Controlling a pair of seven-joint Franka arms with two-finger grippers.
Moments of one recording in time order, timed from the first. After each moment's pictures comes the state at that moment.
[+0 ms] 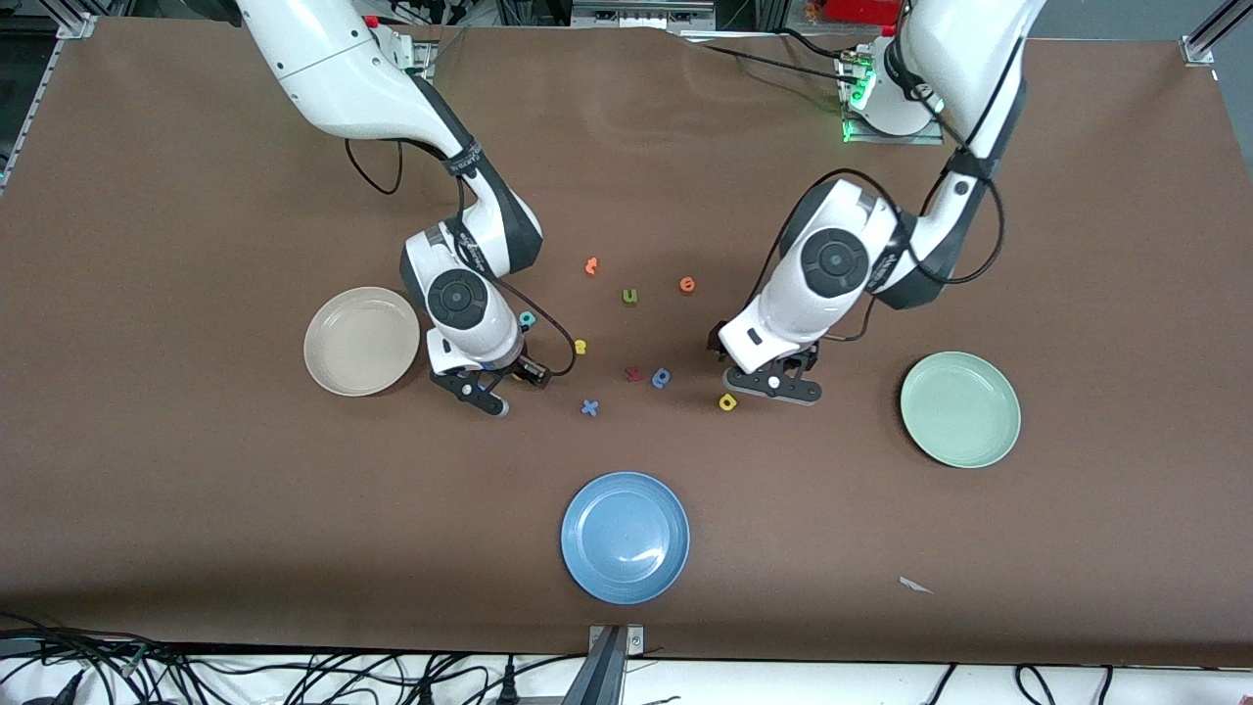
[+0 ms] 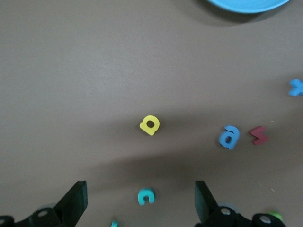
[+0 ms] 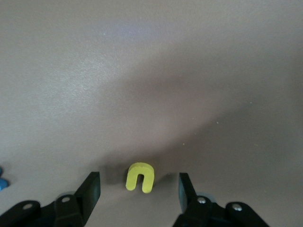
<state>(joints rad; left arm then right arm) -0.37 0.53 -0.15 -1.77 0.02 2.32 -0.35 0.50 0.71 0.03 -1.69 0.01 2.38 1.01</state>
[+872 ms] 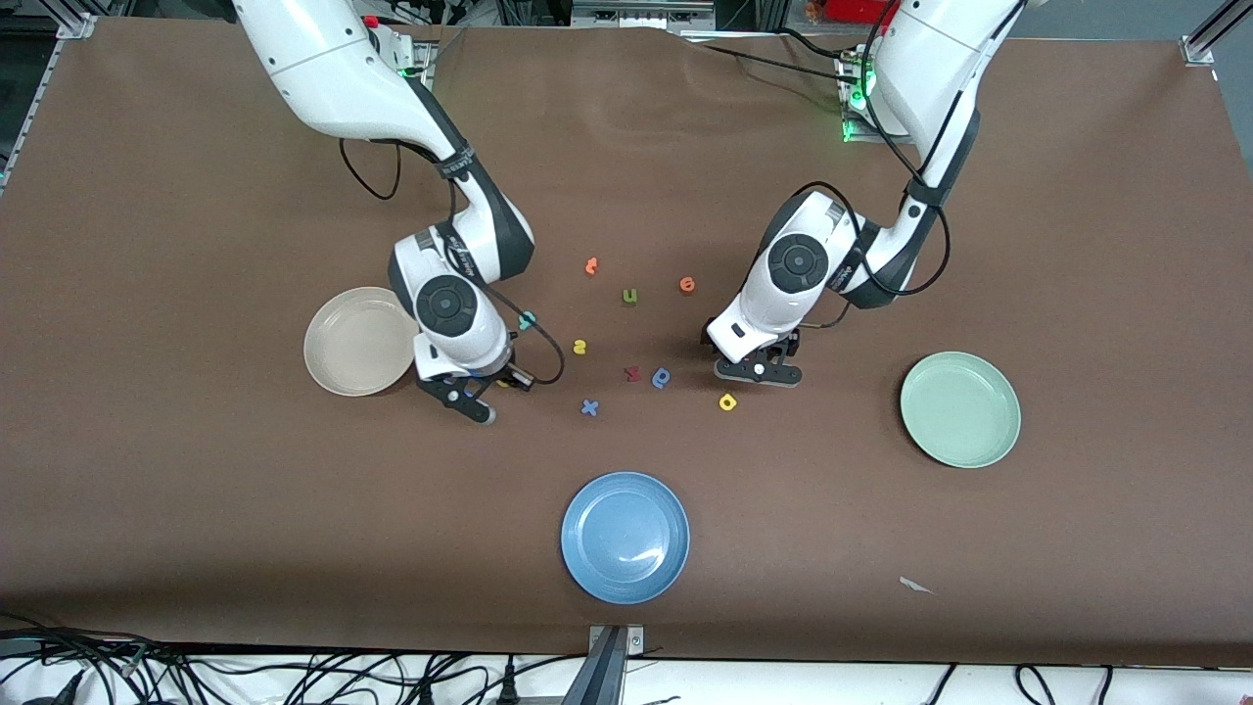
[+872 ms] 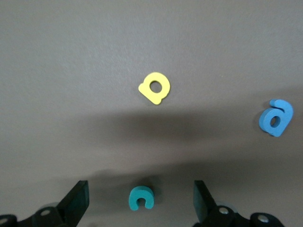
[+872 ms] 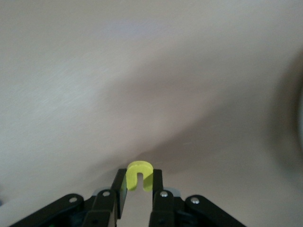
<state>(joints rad) -0.40 0.58 -0.15 -1.92 0.04 2.48 -0.47 0.51 0.67 -0.04 -1.67 0.01 2.25 0.98</state>
